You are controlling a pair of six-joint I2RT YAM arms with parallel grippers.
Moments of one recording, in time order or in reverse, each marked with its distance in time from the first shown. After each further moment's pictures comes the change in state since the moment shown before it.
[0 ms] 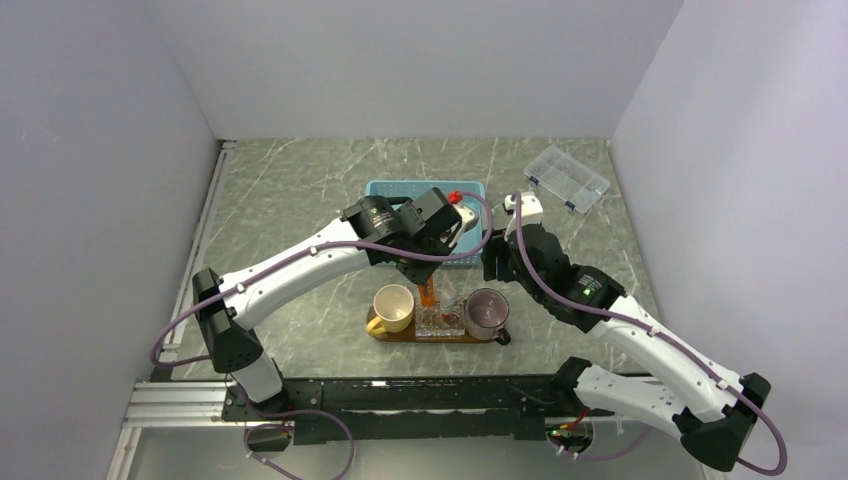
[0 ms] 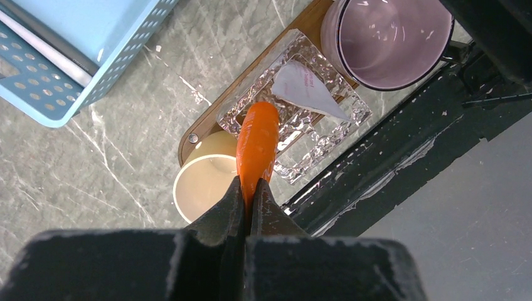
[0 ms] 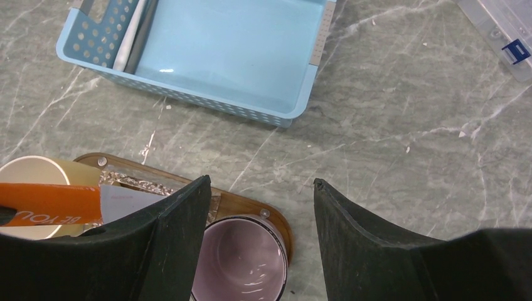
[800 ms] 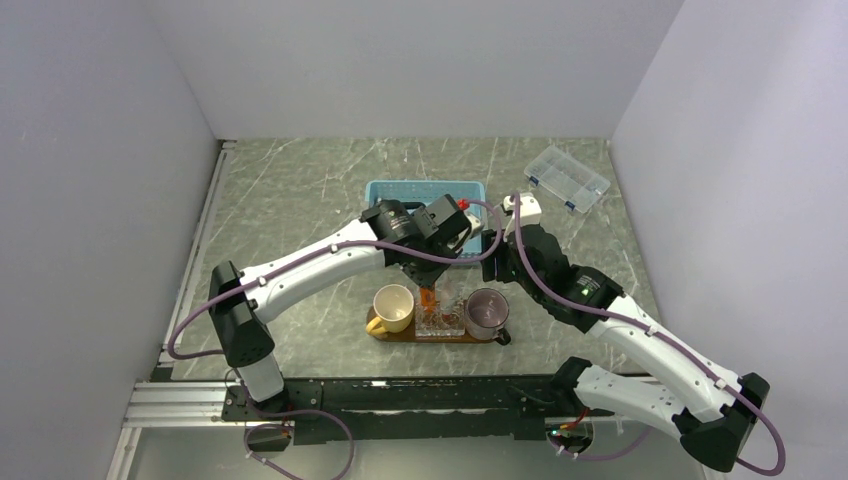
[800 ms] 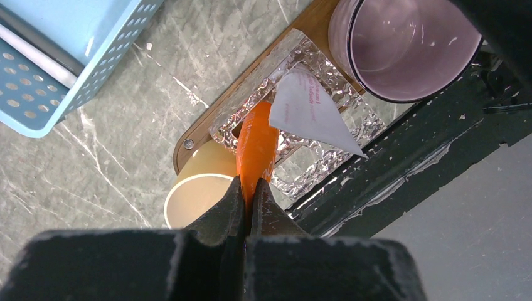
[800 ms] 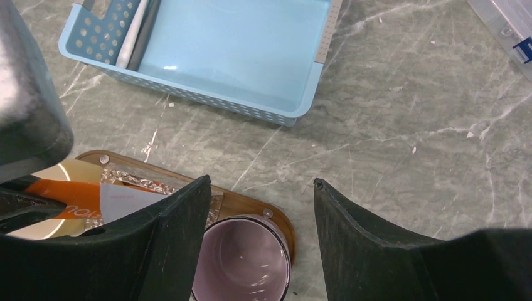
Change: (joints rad) left arm -0.004 0.069 -0.019 0.023 -0.003 0.002; right arm -0.006 -0.001 -0.019 0.019 -0.022 -0.001
